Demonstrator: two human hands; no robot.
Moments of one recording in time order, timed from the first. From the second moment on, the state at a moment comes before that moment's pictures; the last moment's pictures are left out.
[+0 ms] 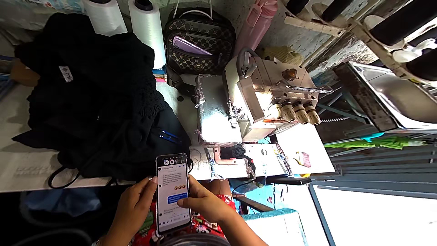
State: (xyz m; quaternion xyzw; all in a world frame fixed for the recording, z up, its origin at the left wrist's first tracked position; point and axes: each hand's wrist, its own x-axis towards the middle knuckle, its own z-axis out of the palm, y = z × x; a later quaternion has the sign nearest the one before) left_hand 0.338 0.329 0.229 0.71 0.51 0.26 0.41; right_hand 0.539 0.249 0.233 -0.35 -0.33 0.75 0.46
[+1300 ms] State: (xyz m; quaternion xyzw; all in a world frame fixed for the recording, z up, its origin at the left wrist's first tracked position) left_hand 0.340 0.334 0.228 0.70 0.52 0.26 0.41; right_hand 0.540 0.255 0.231 -0.34 -0.33 0.75 0.45
